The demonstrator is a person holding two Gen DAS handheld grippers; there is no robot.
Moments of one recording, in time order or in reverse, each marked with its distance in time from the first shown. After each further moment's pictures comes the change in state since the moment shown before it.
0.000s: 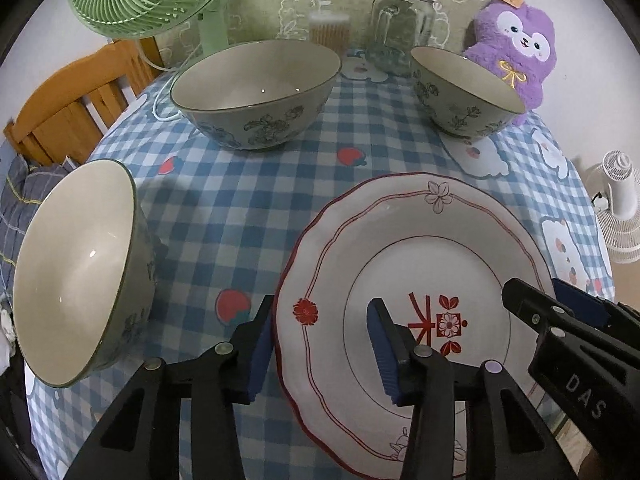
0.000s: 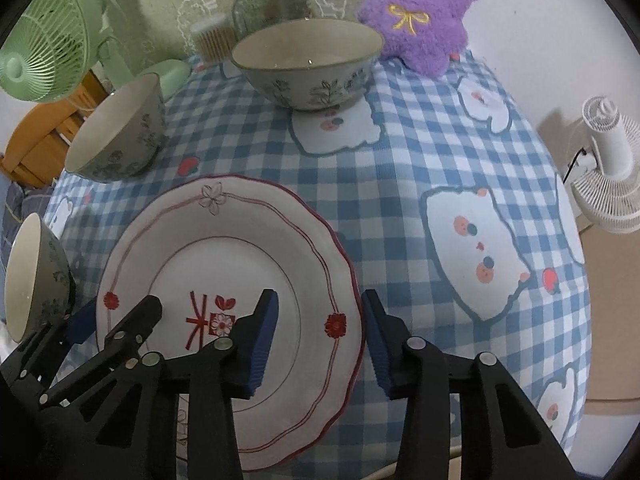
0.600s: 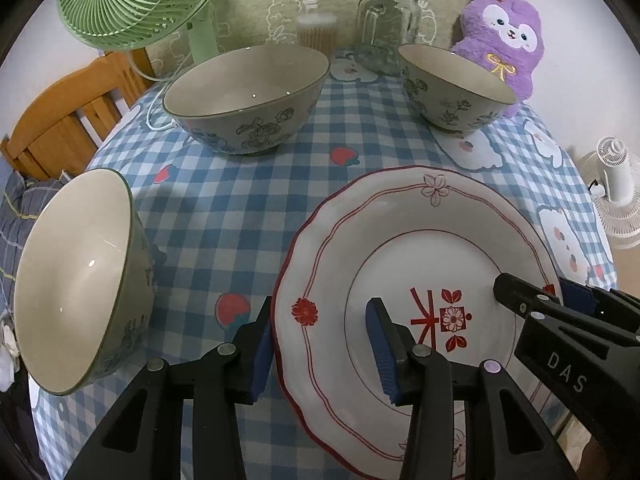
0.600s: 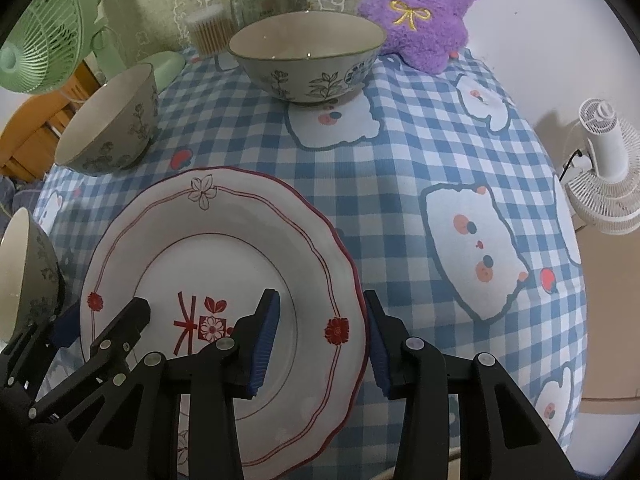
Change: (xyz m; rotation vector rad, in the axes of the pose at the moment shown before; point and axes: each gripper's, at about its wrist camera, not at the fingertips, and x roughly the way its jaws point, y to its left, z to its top) left arm -0.002 -0.001 -0.004 0.047 -0.021 -0.007; right arm 0.003 0.004 0.001 -0.009 0.007 -0.040
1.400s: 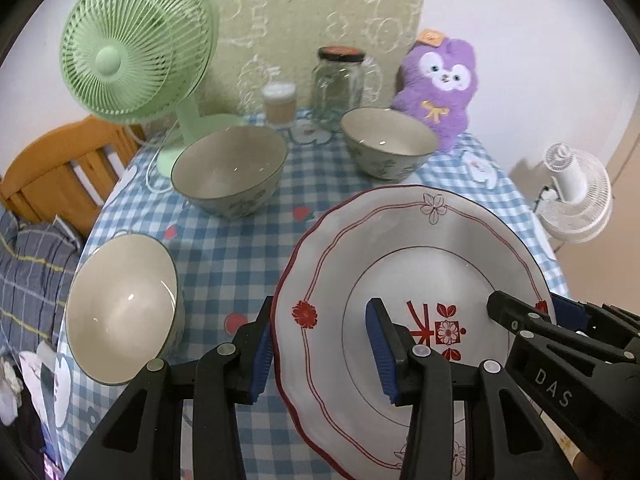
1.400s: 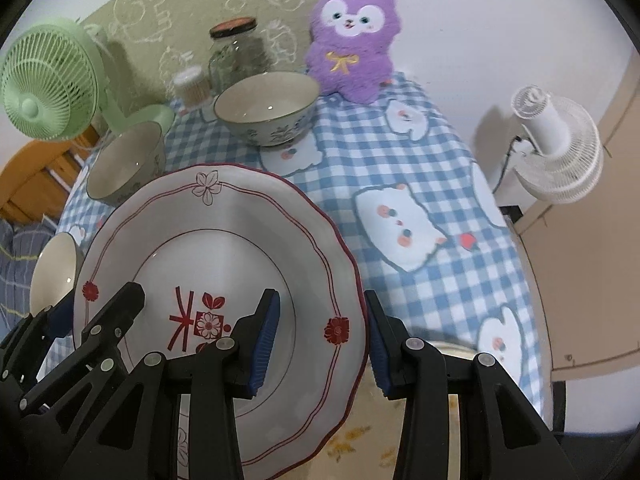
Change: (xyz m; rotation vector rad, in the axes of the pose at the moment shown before) left arm -0.078 -0.012 -0.001 0.093 -0.145 -0.090; right arm -0.092 -0.015 -0.037 0.132 -0.104 -0.060
